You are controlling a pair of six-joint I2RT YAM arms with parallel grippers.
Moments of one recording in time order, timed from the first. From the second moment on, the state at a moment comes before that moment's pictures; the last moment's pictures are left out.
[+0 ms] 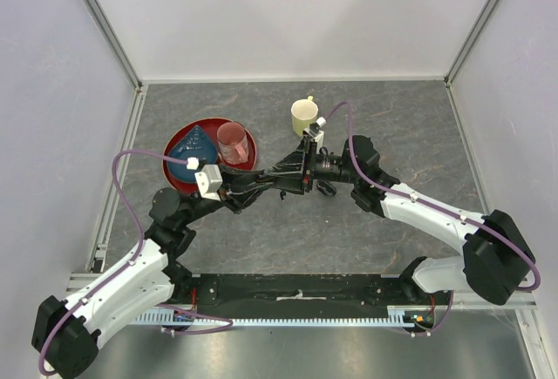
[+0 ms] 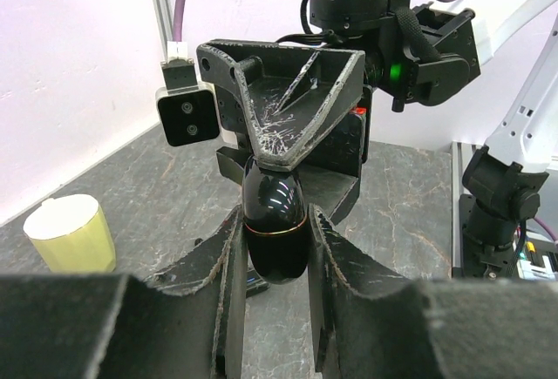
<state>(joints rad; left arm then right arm) -0.61 0.72 0.39 0.68 0.56 -0.14 0.73 1.32 0.81 0.54 -0.70 1.61</state>
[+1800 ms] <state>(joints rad) -0.63 0.84 0.31 0.97 0.47 -0.27 0.75 1.33 0.72 0.71 -0.59 1.74</state>
